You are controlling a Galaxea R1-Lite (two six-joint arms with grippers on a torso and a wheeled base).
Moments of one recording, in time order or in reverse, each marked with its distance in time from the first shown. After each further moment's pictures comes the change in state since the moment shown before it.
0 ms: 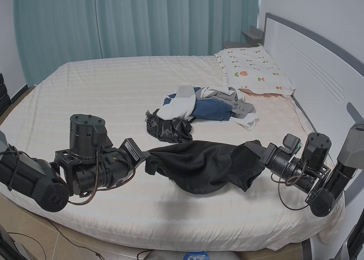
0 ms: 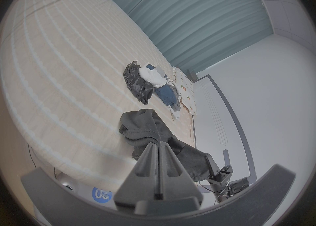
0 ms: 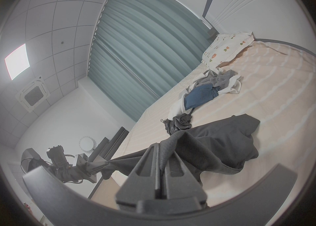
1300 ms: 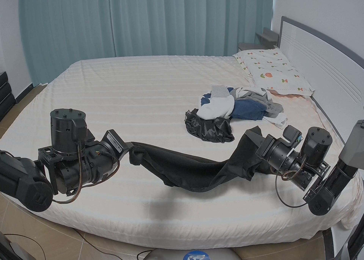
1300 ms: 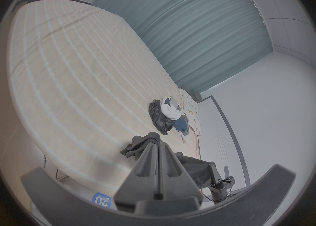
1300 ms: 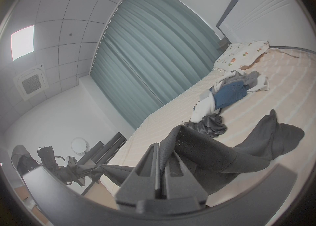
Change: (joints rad) left arm 0.036 -0.100 0.034 0.011 0.093 -0.009; right arm 0.048 -0.030 -0.052 0.000 -0.133 -0.079
